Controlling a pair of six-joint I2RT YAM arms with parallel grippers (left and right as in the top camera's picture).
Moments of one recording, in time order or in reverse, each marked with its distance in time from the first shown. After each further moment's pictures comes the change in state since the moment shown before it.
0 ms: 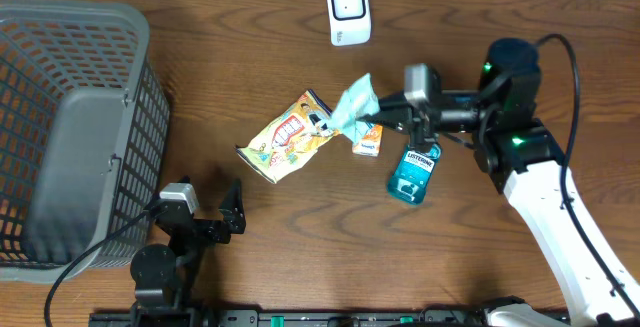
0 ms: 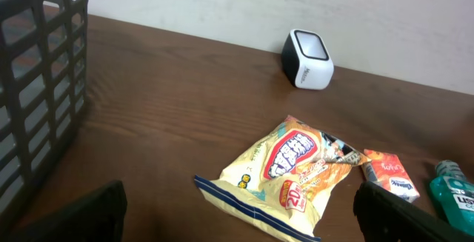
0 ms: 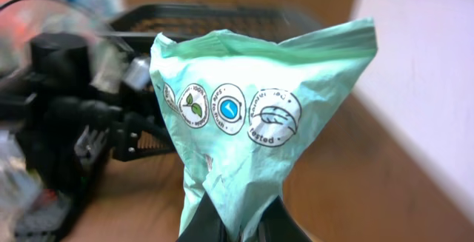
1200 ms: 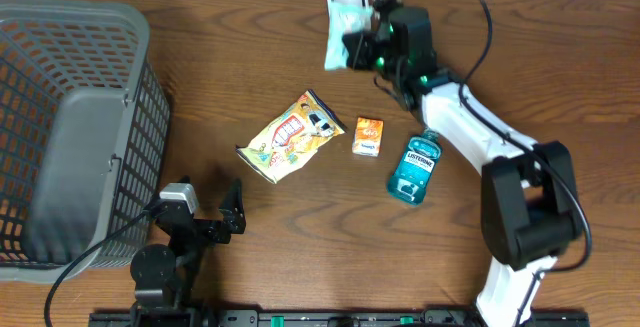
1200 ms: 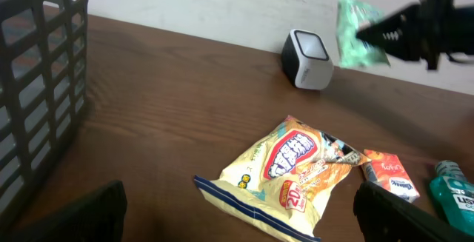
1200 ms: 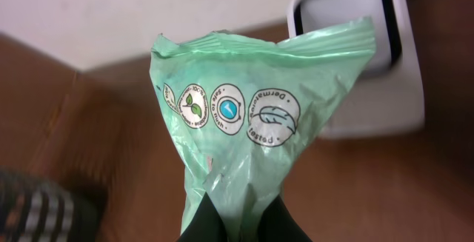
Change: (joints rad) left arm 0.000 0.000 0.000 0.000 0.000 0.000; right arm 0.139 0.618 0.357 0.164 0.969 0.897
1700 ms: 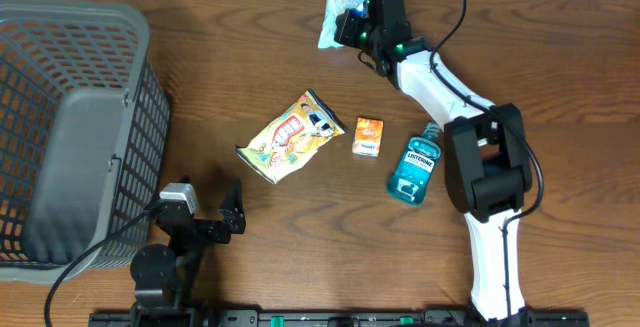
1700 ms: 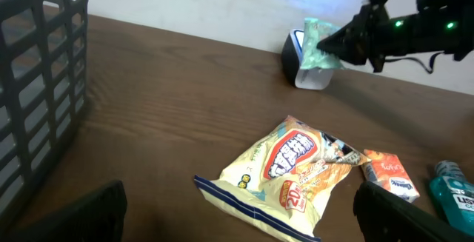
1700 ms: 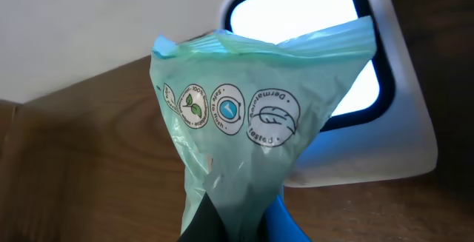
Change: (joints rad) left arm 0.000 0.000 0.000 0.000 0.000 0.000; right arm -0.004 0.338 0.402 -0.162 0.093 0.083
